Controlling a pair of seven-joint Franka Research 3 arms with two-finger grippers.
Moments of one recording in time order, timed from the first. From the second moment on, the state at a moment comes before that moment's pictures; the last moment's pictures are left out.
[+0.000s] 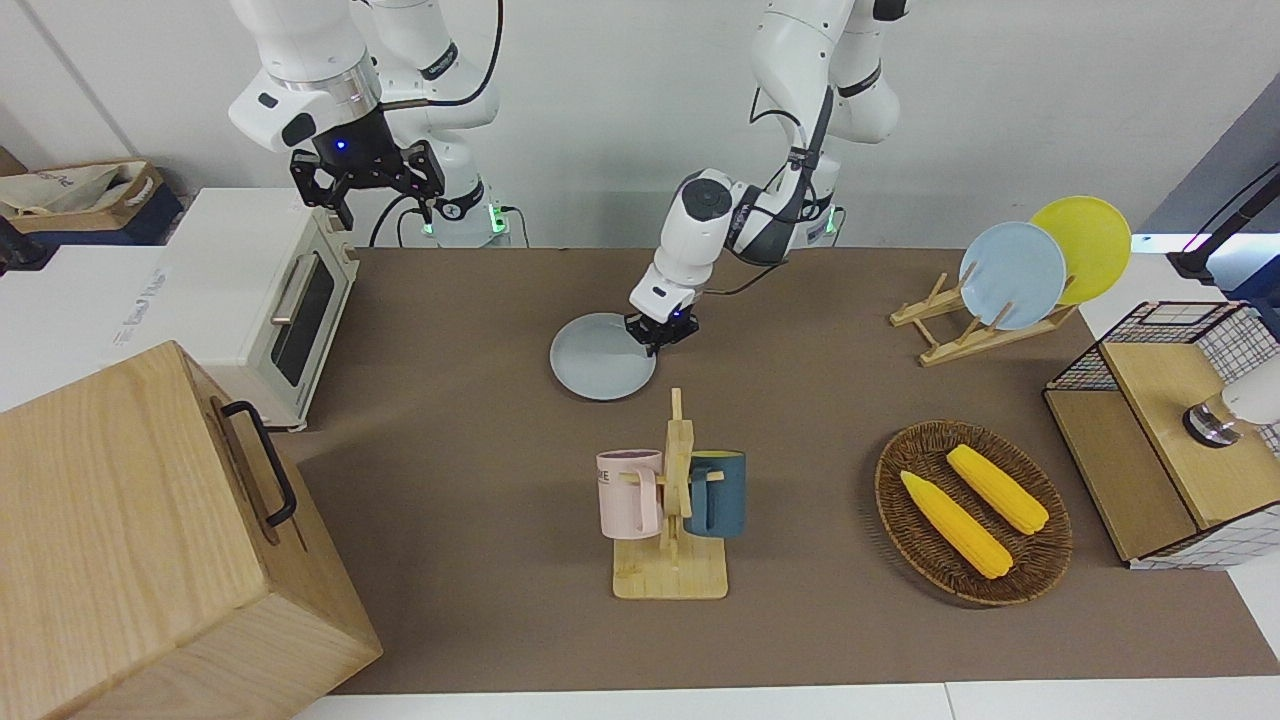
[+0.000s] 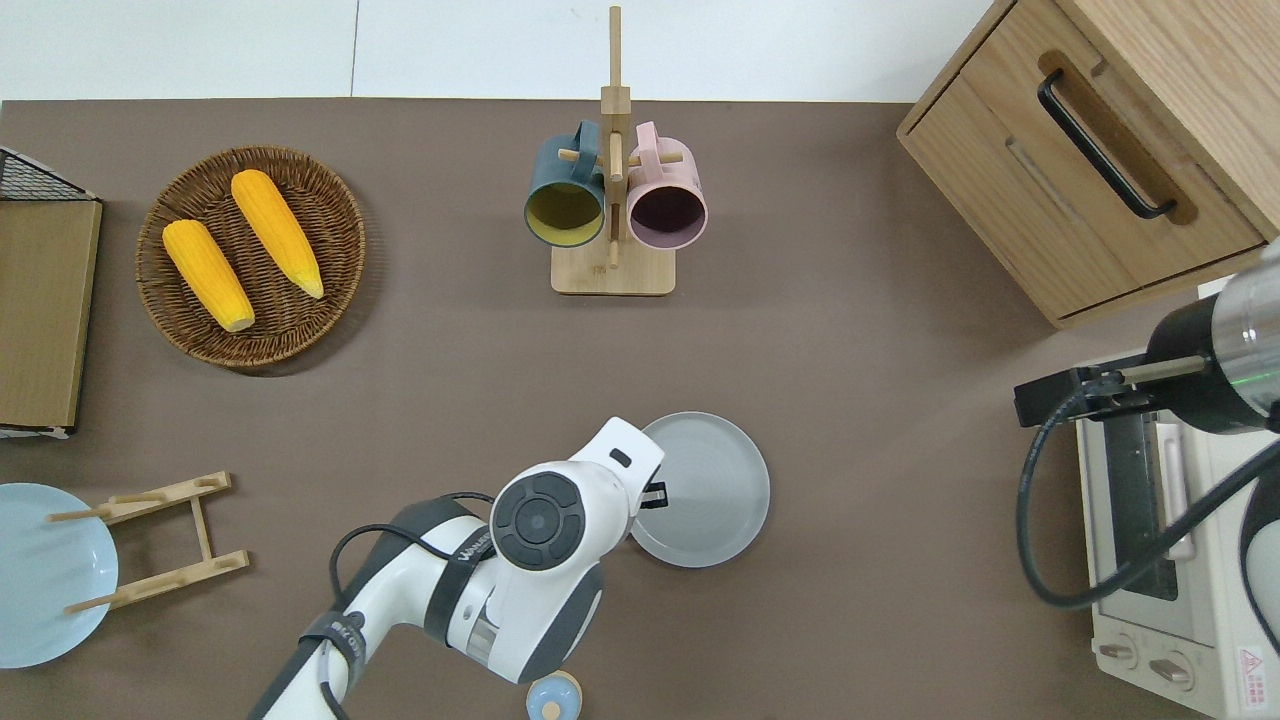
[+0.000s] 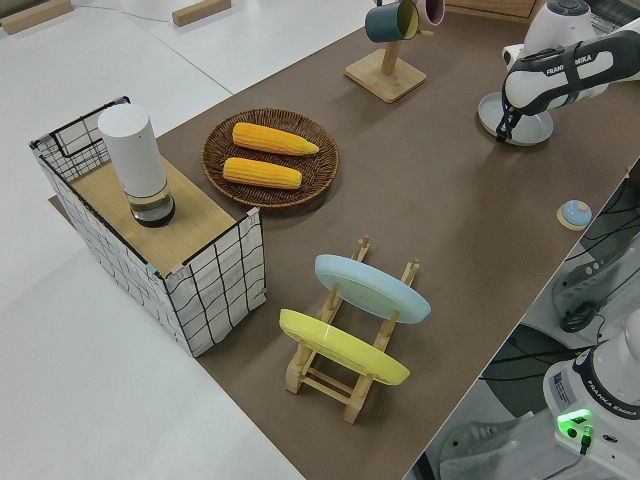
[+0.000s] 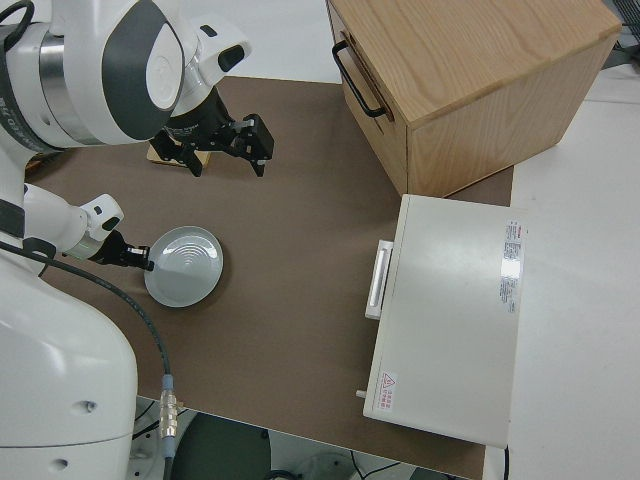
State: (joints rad) left arm -0.58 0.22 -0.15 -2.19 -0.20 2.53 -0.67; right arm 0.03 0.00 0.09 -1.47 0.00 1.39 0.03
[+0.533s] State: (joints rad) left arm -0.71 0.37 -0.15 -1.99 -0.15 2.53 -0.90; right arm 0.03 0.00 0.09 -1.47 0.00 1.39 0.03
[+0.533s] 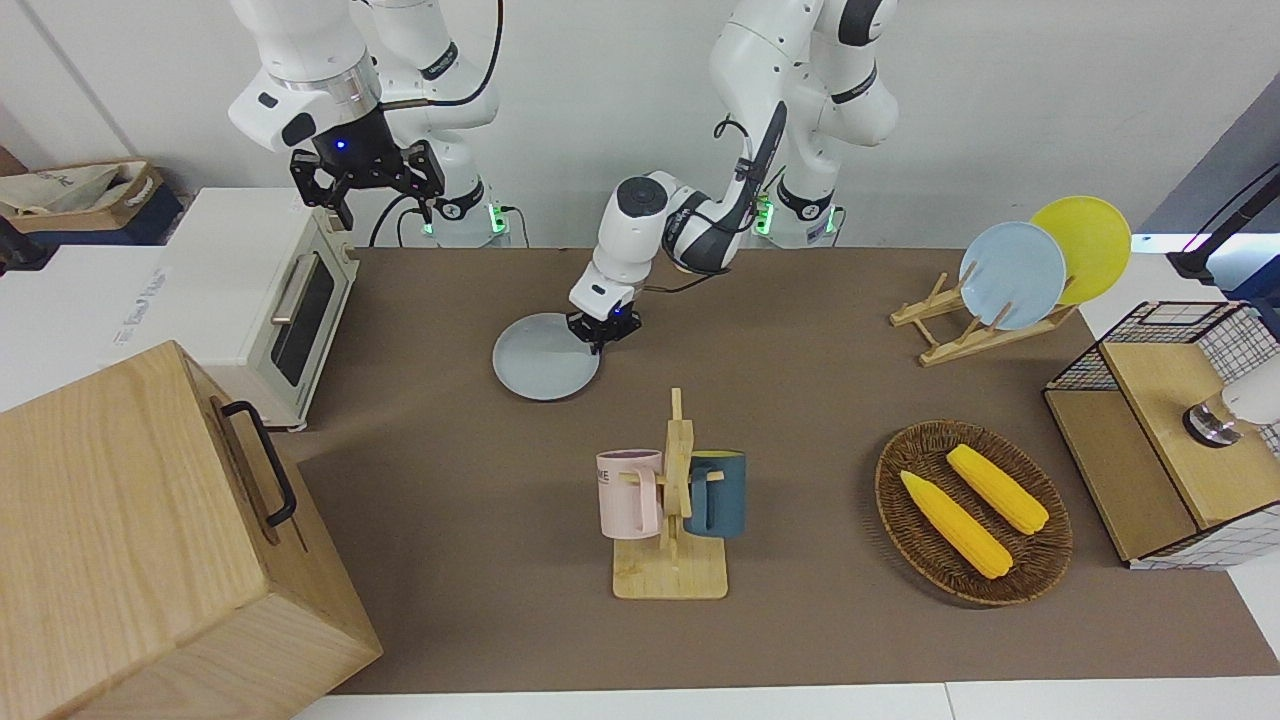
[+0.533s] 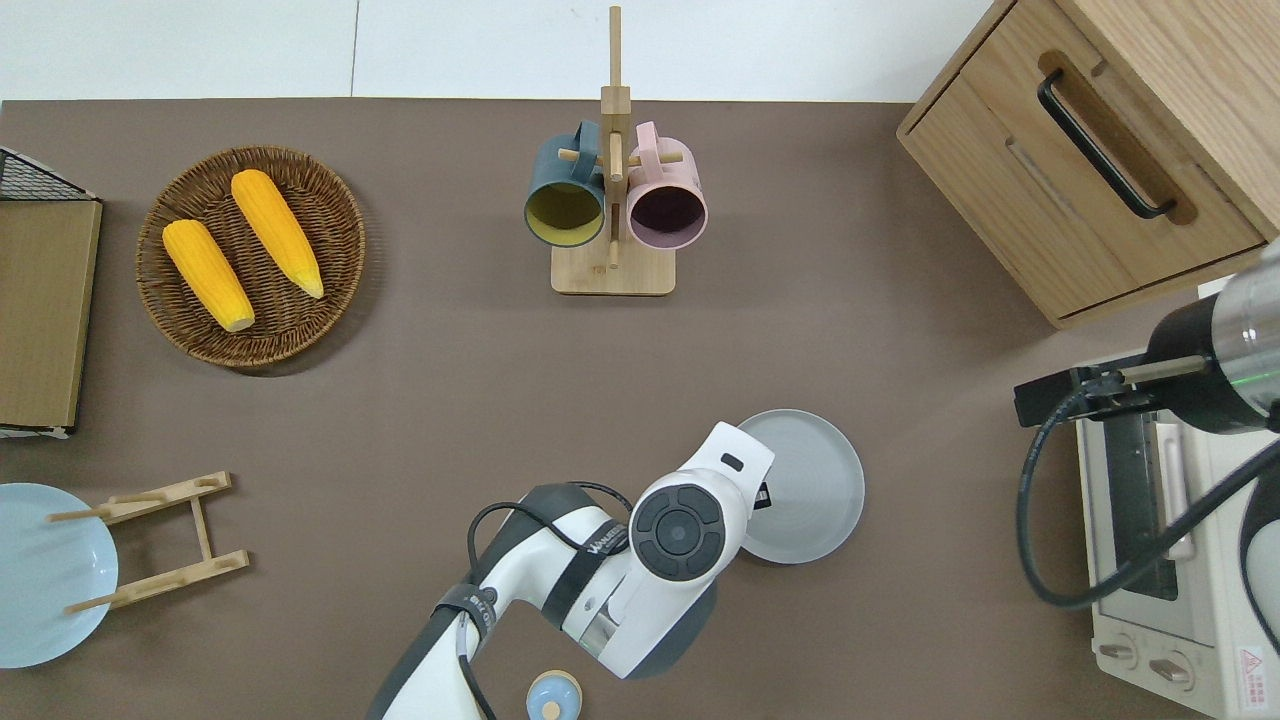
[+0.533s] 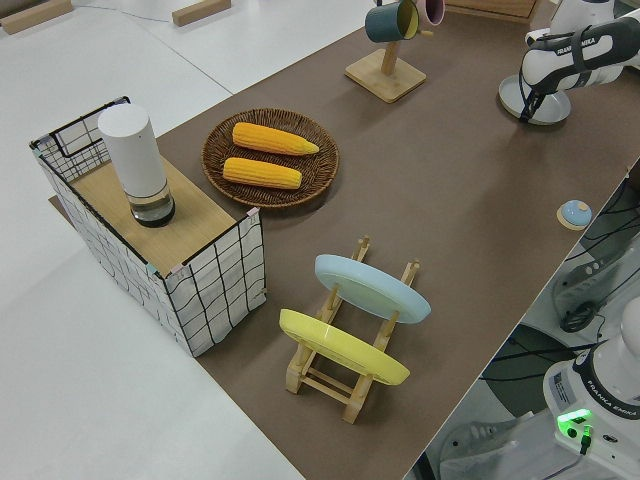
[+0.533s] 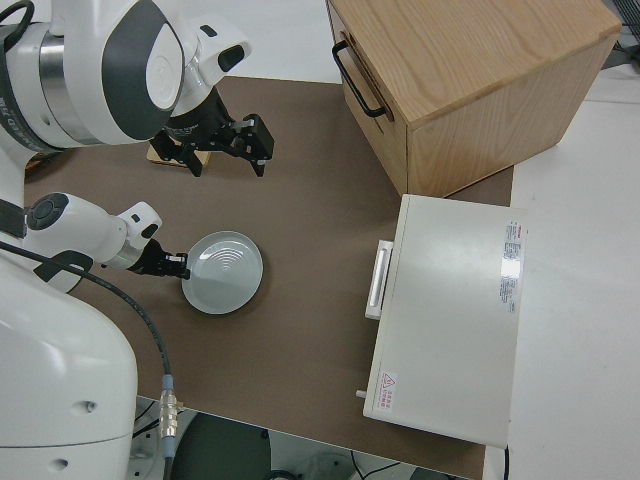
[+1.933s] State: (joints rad) left arm -0.65 0.40 -0.13 -1.90 -0.09 2.44 -0.84; right arm 0.03 0.00 0.09 -1.47 0.00 1.39 0.03
